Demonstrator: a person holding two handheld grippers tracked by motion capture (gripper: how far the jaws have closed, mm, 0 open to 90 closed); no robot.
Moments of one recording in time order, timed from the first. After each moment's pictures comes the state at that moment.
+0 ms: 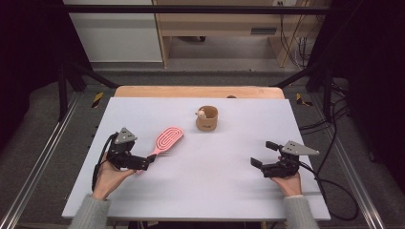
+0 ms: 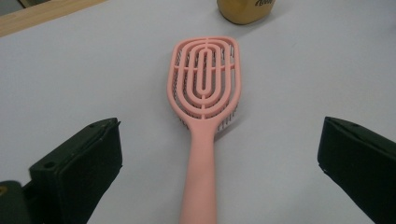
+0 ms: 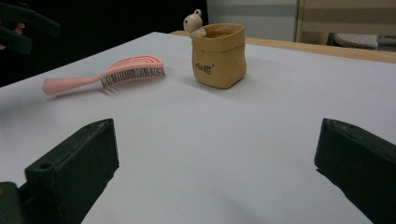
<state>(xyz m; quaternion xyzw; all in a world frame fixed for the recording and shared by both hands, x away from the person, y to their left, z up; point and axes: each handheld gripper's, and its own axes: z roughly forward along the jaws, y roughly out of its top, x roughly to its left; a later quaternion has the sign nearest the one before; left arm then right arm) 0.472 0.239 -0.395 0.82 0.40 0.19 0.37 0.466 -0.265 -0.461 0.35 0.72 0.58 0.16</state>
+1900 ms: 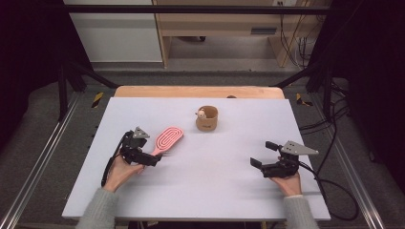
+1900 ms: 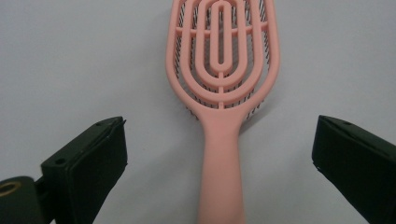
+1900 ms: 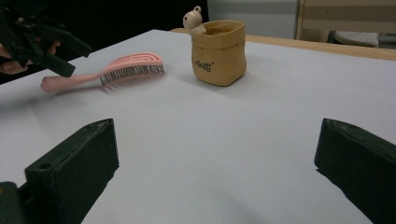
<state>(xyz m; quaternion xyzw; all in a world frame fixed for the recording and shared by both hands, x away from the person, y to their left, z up) 0.511 0.224 -0.438 0.84 0.41 0.16 0.31 0.467 -0.264 -0.463 0.35 0.72 0.57 0.16</state>
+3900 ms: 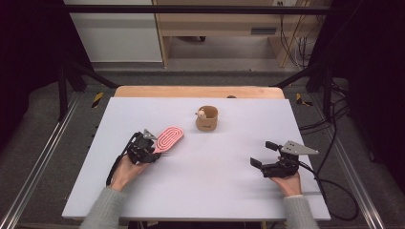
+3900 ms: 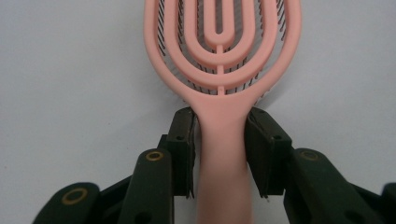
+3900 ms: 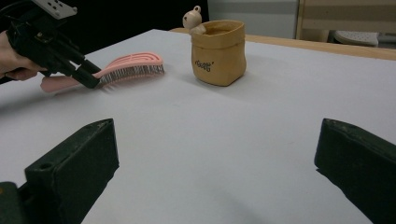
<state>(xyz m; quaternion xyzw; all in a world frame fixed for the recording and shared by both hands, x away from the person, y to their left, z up) 0.523 0.210 -0.455 0.87 0.40 0.14 0.25 0.468 -0.264 -0.463 0.35 0.72 0.57 0.16</state>
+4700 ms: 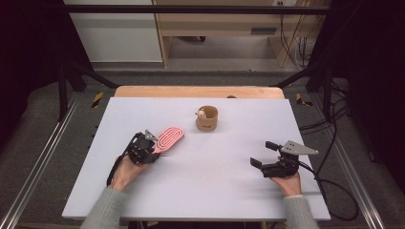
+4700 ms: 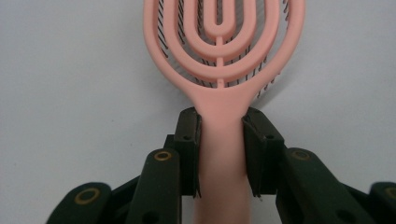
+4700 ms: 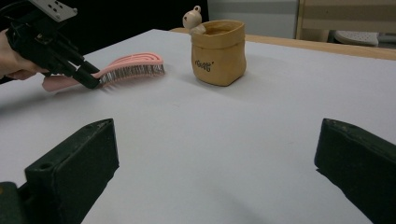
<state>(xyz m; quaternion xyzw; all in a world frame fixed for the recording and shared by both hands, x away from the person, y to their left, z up) 0.522 0.207 -0.455 0.88 0.39 0.15 0.23 0.468 -0.264 -0.463 0.35 0.72 0.57 0.16</state>
